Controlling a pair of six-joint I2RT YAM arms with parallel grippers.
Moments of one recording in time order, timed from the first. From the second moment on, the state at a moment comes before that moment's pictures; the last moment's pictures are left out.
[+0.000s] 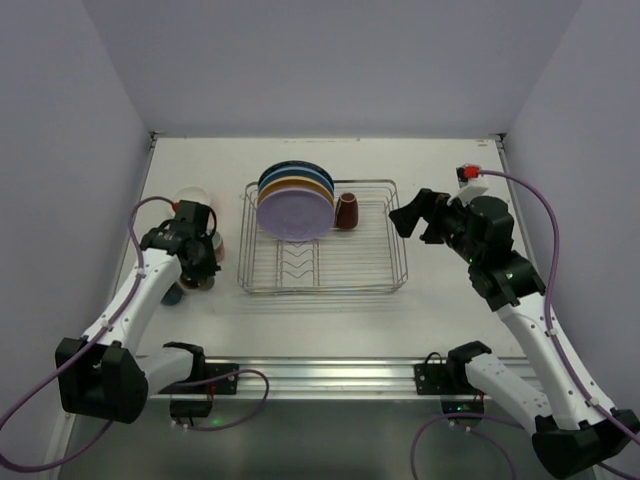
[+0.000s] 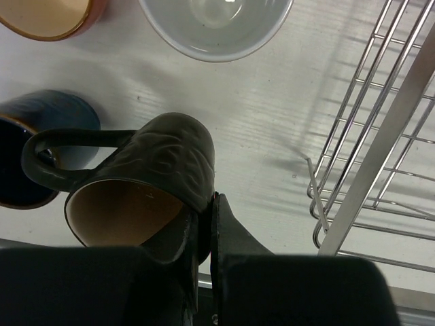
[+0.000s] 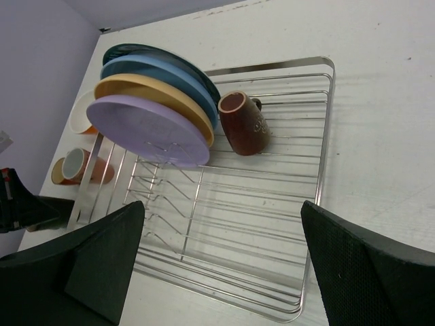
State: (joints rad) left arm -0.16 1.14 0.89 -0.93 -0.15 -0.40; right arm 0.33 0.84 0.95 -0.42 -0.09 0.48
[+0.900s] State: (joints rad) left arm -0.15 1.33 0.87 -0.85 -0.13 -0.40; right arm 0.33 0.78 0.87 -0.41 -0.06 0.47
